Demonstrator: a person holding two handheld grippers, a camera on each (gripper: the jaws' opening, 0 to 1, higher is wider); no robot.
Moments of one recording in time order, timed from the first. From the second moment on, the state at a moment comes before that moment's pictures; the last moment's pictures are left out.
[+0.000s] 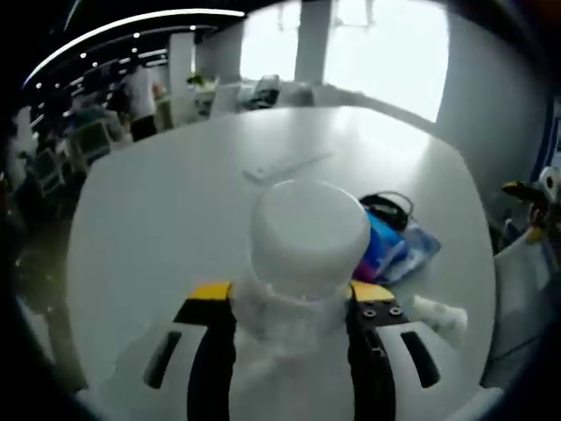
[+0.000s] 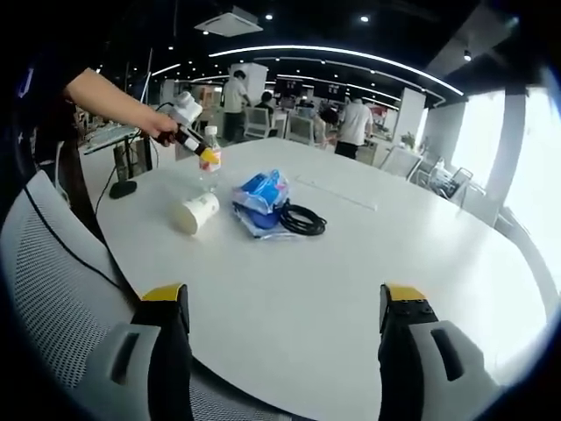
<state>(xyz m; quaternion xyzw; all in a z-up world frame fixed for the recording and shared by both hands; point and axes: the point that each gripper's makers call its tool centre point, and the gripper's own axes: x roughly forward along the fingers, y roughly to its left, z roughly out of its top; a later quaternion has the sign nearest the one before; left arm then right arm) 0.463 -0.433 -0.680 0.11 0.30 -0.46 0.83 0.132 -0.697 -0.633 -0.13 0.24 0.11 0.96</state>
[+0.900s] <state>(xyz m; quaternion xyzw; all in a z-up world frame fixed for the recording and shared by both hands) 0.439 -0.411 -0.651 0.11 0.26 -0.44 0.85 0.132 -0.697 -0.634 -0.13 0.24 0.11 0.96</state>
